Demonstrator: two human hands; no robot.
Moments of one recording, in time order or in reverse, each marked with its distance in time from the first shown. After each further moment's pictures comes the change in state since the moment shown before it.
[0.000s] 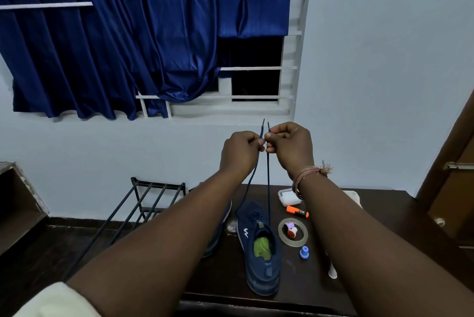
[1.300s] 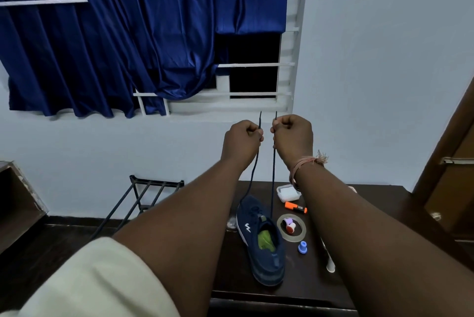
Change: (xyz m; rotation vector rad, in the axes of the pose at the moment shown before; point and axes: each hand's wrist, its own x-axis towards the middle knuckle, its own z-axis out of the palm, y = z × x) left_hand 0.012 0.003 0.007 -0.149 0.010 -0.007; right_hand 0.009 -0.004 0.003 -0.089 0.141 -0.008
